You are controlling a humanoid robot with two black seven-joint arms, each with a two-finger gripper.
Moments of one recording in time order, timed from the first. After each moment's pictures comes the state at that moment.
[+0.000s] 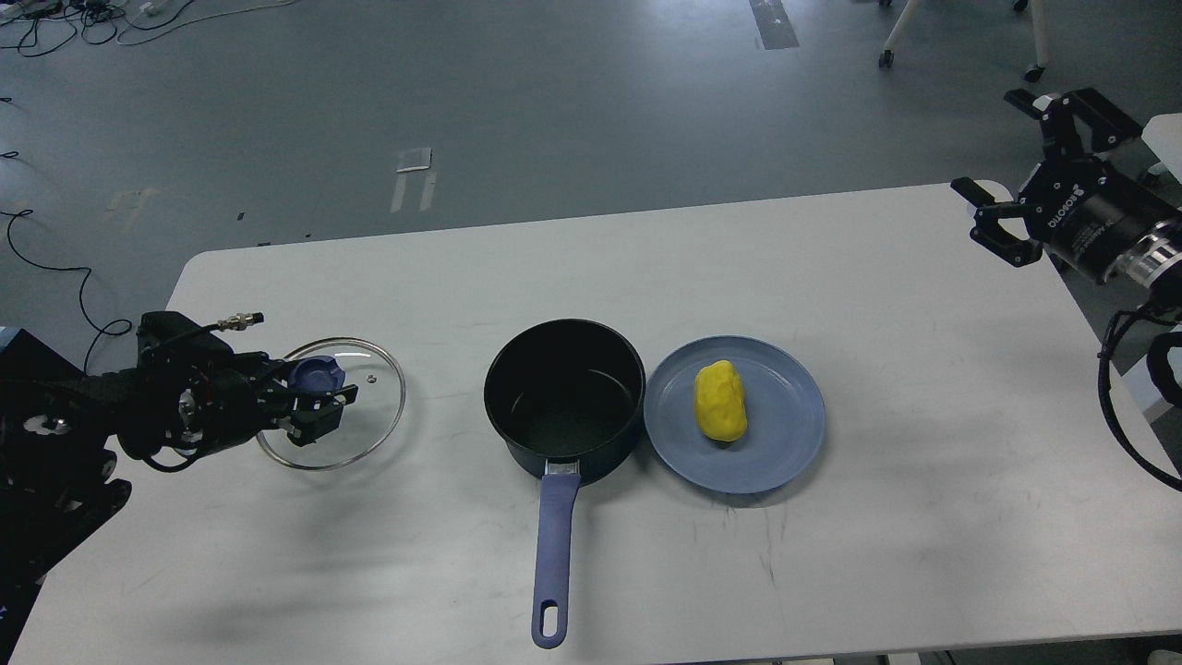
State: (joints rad) left arm -0.76 0.78 -0.27 -0.93 1.95 -0.05 -0.49; right arm 0.70 -0.75 0.42 0.89 -0.06 0.49 0.49
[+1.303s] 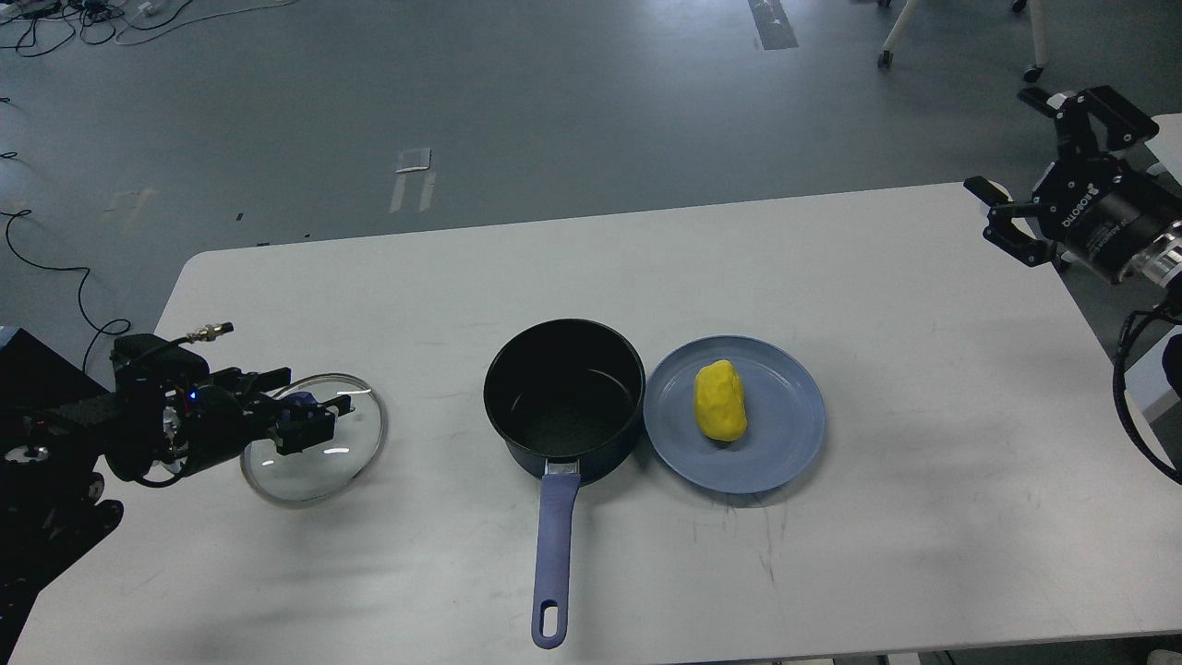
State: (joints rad) left arm -0.77 0.84 -0.27 -1.01 1.70 -0.07 -0.49; right arm 0.69 -0.78 0.42 0.90 -0.06 0.49 0.49
